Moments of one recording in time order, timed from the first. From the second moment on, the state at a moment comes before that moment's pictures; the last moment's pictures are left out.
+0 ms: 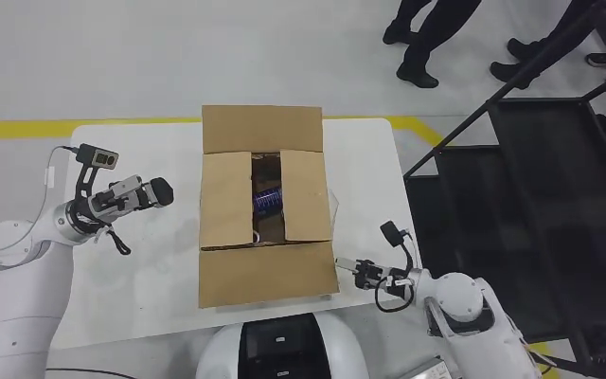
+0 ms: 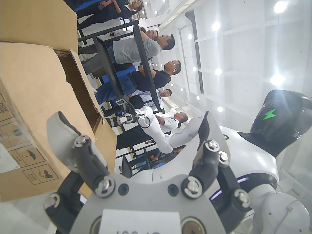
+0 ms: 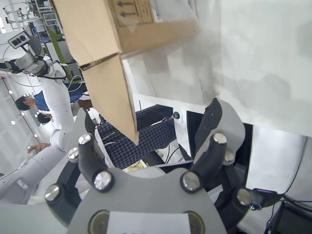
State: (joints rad) left arm 1.13 -0.99 -1.51 -1.27 -0.74 -0.42 -1.40; right arm -1.84 -1.20 1.57 -1.92 -0.15 0.10 0.98
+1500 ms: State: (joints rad) left arm 0.85 -1.03 -1.34 -1.04 -0.52 -0.57 -1.14; right arm -1.61 -1.23 1.36 -1.82 0.52 -0.07 0.70
